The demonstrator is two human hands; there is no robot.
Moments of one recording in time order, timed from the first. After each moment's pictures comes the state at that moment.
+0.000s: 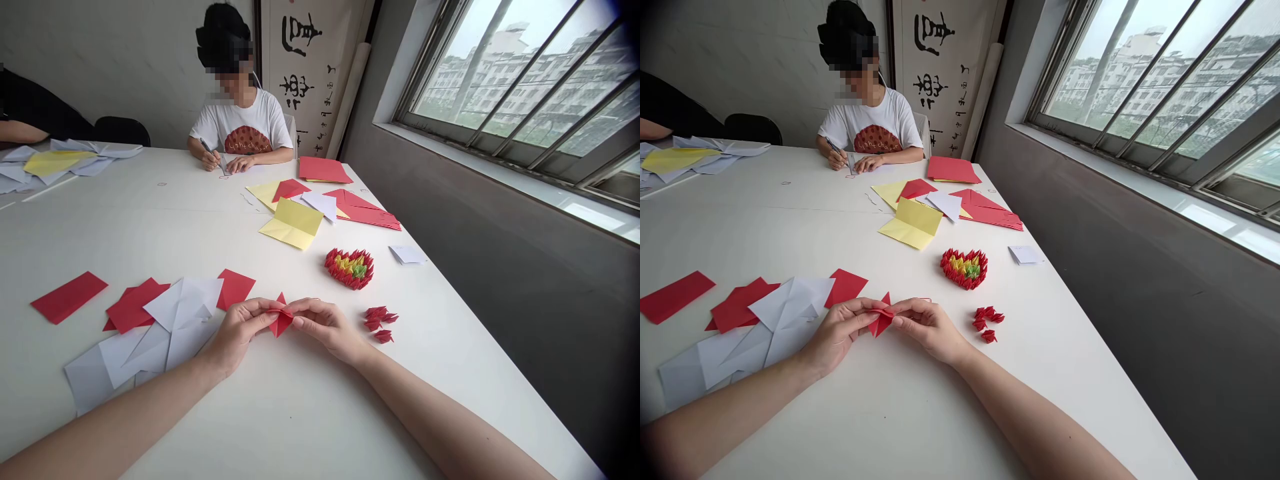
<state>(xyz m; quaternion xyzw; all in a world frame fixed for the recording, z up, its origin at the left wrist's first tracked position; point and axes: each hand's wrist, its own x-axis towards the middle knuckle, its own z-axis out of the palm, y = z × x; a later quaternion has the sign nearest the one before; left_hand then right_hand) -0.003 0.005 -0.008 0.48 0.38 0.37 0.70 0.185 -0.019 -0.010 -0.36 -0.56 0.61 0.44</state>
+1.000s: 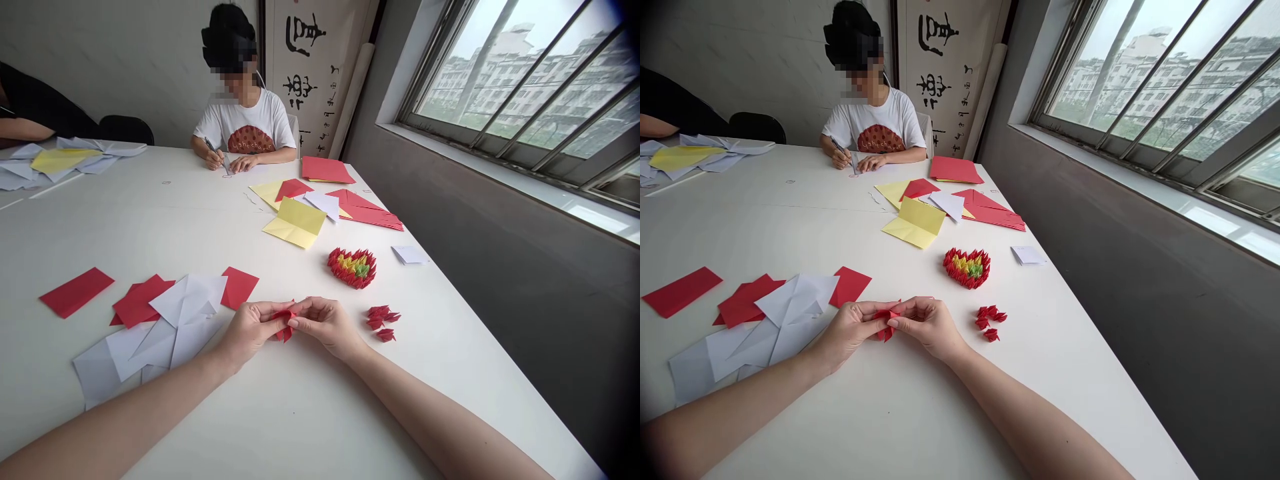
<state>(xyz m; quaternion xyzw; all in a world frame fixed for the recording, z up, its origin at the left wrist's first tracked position) 0.006 0.000 -0.001 0.49 0.42 0.34 0.68 0.173 -0.018 -0.012 -0.38 -0.49 0.62 0.47</state>
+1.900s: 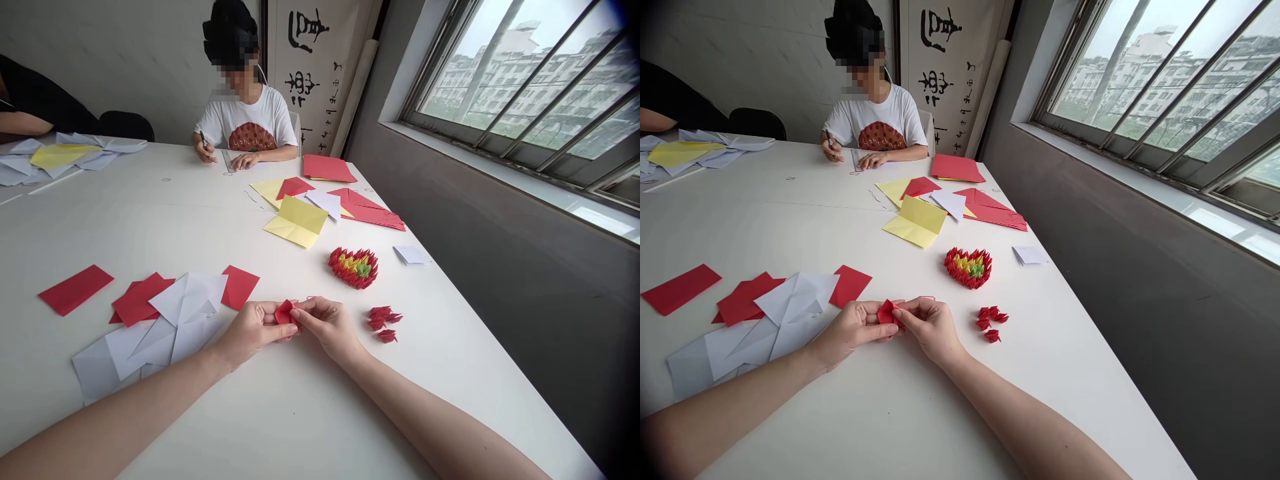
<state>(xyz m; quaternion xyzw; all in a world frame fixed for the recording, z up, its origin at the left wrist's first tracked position) 0.003 0.003 0.002 0.54 0.37 0.27 0.71 0.166 -0.022 -0.013 -0.45 -0.45 0.59 0.50</state>
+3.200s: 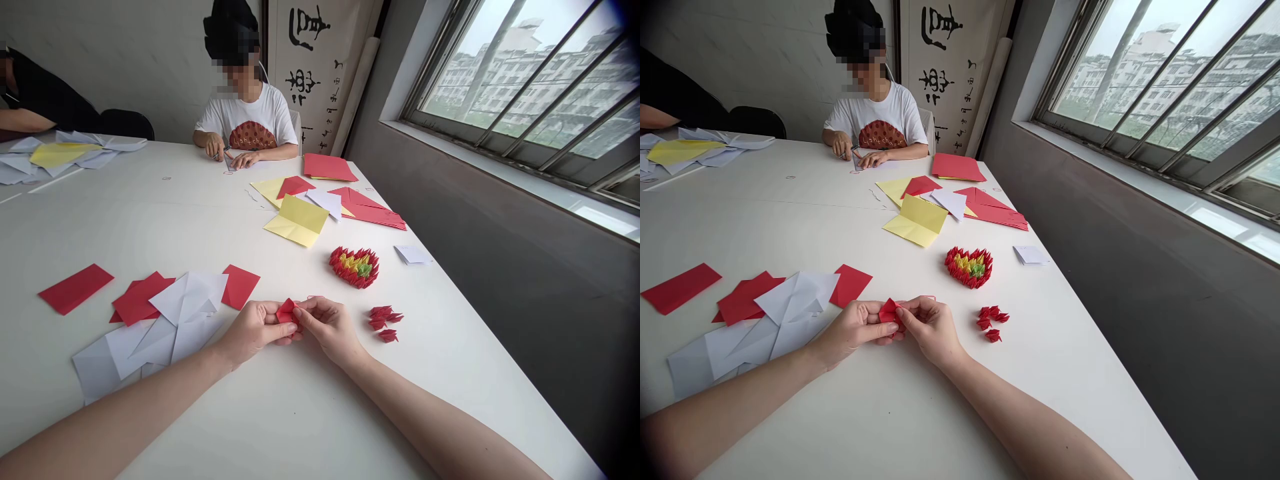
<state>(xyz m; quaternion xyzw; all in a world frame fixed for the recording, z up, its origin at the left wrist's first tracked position) 0.002 0.004 0.001 0.53 0.38 0.25 0.72 0.167 -0.023 -0.020 -0.46 -0.47 0.55 0.50</state>
